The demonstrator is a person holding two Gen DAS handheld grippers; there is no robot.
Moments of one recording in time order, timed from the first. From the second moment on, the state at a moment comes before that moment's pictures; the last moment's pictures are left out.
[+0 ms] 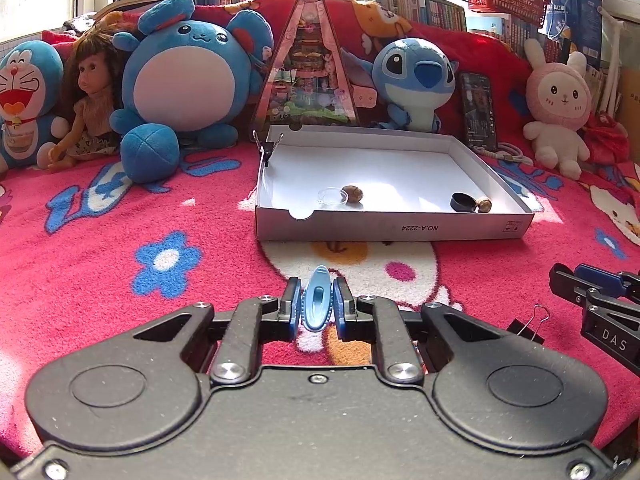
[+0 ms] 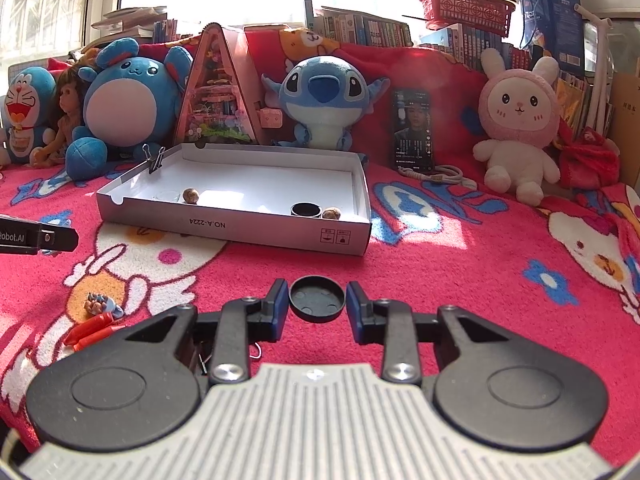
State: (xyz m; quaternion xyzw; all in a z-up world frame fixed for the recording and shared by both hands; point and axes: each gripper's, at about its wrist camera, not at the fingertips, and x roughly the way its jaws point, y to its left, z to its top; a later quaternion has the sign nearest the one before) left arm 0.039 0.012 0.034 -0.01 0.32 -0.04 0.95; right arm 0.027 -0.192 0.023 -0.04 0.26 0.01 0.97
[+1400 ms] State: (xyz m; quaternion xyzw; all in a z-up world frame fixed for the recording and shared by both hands) left arm 0.174 0.016 0.056 -0.04 0.37 -0.04 0.93; right arm 0.135 -0.195 0.049 0.04 0.29 0.03 0.96
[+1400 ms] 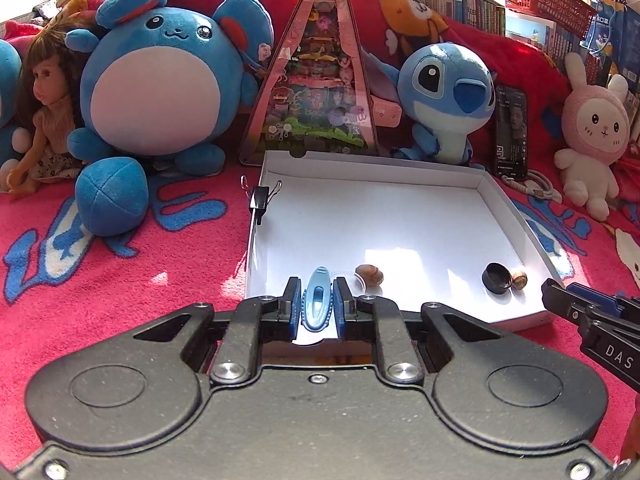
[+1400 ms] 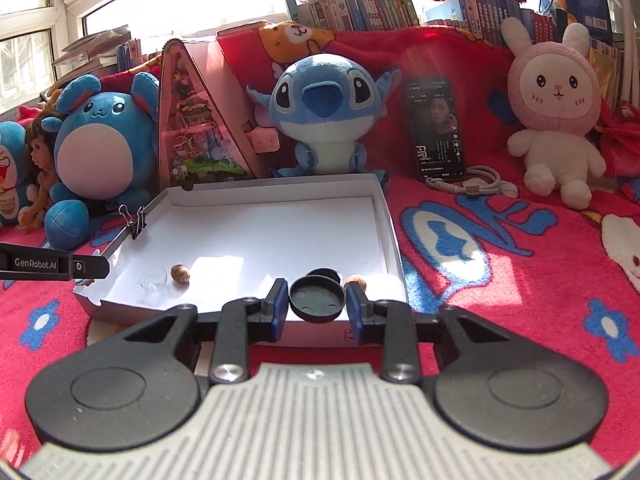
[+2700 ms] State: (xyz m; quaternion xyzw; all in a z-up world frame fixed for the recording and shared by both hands) left arm 0.245 0.010 0.035 -0.04 0.46 -0.02 0.89; right arm 0.233 -0.176 0.030 0.11 0.41 0.04 0.90
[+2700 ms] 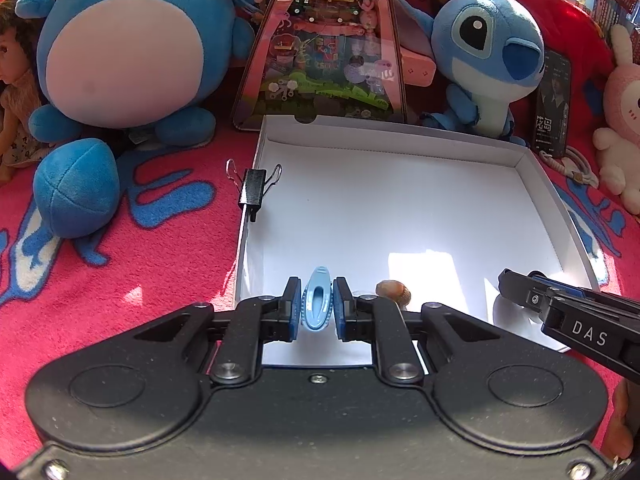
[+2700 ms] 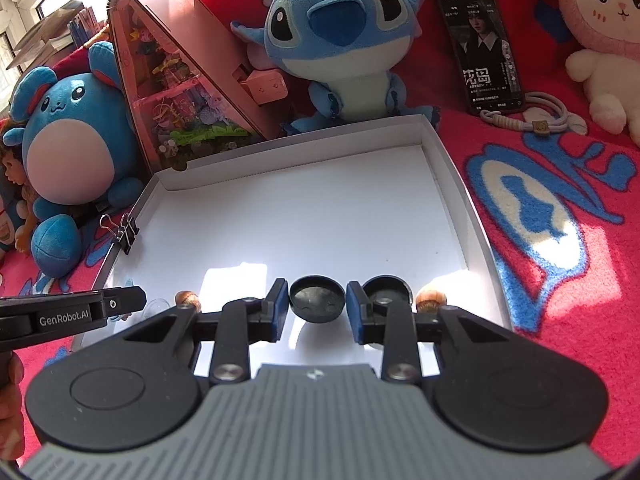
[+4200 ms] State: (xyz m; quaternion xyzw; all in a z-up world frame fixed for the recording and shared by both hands) left arm 0.193 0.001 0.062 -0.01 0.40 -0.06 0.91; right arm 0.190 -0.181 0.048 0.07 0.37 0.07 0.92
